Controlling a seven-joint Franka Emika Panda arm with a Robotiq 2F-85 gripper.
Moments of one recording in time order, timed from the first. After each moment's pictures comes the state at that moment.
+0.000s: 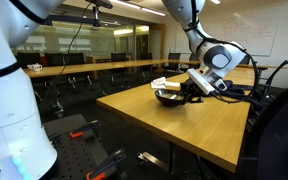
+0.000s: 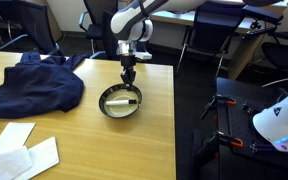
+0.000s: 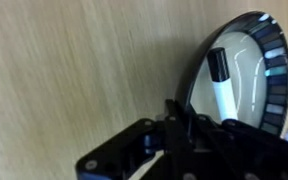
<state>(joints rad) -0.28 0.90 0.10 -1.41 0.45 1.94 -0.45</state>
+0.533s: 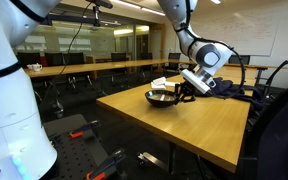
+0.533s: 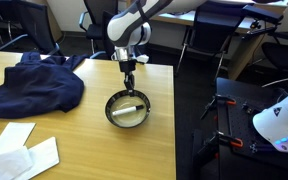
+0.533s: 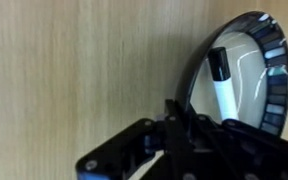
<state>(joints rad) -0.24 0.87 0.13 -1.46 0.35 1.93 -0.61</state>
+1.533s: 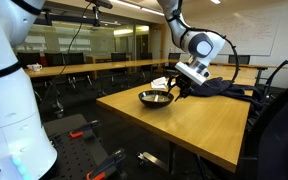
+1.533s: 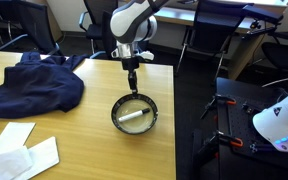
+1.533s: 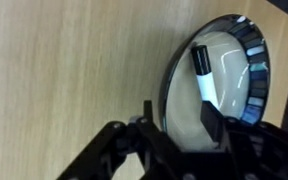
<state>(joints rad) -0.23 0.71 0.15 -1.65 0.34 1.99 -0.68</state>
